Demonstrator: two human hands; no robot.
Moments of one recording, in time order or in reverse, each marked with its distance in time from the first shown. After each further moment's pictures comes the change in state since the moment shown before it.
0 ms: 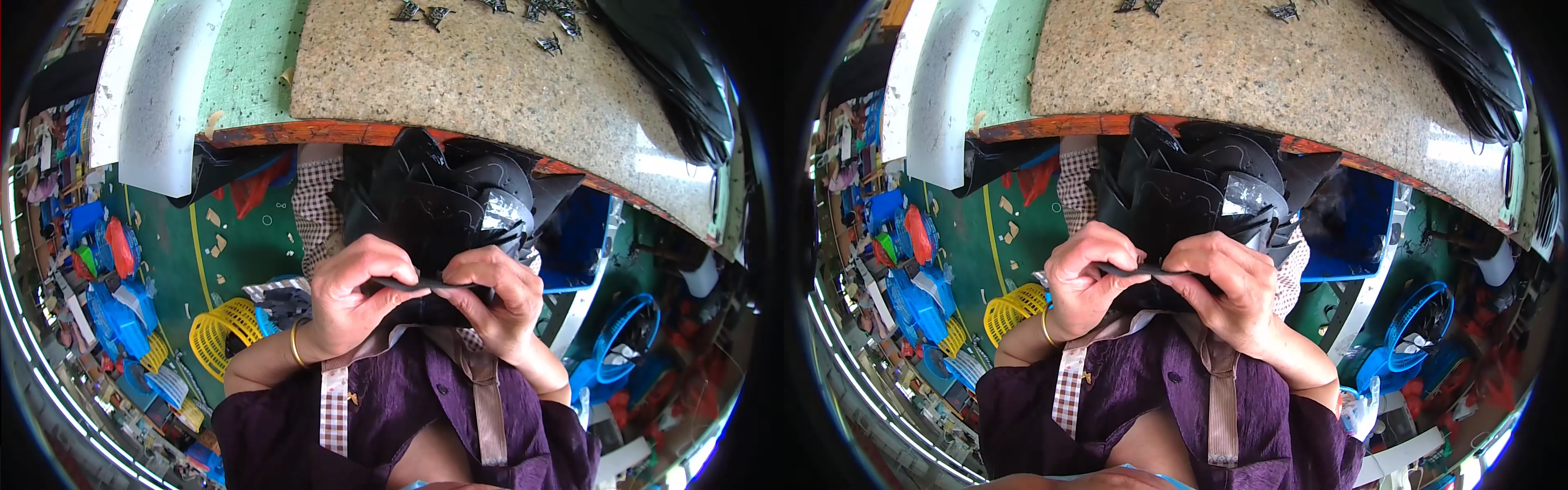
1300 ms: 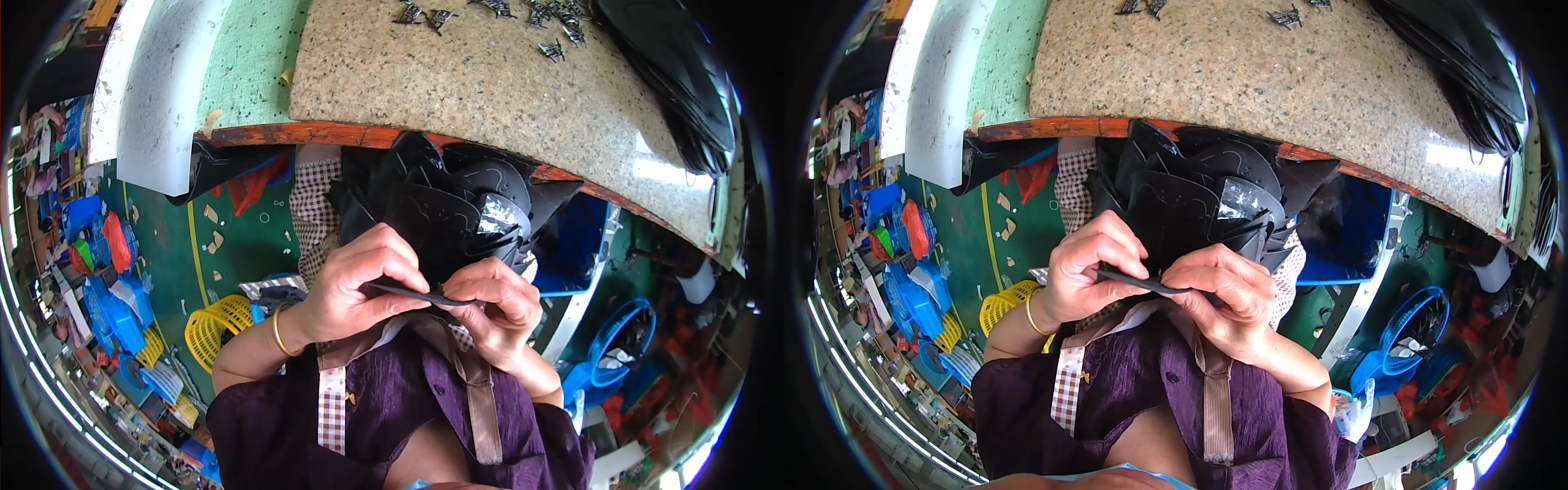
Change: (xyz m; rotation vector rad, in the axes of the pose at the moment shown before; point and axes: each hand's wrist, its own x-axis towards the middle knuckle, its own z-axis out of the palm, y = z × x) left_hand 0.021 -0.002 -0.010 0.023 -0.236 0.050; right_hand -0.010 0.002 0.001 0.174 0.063 0.106
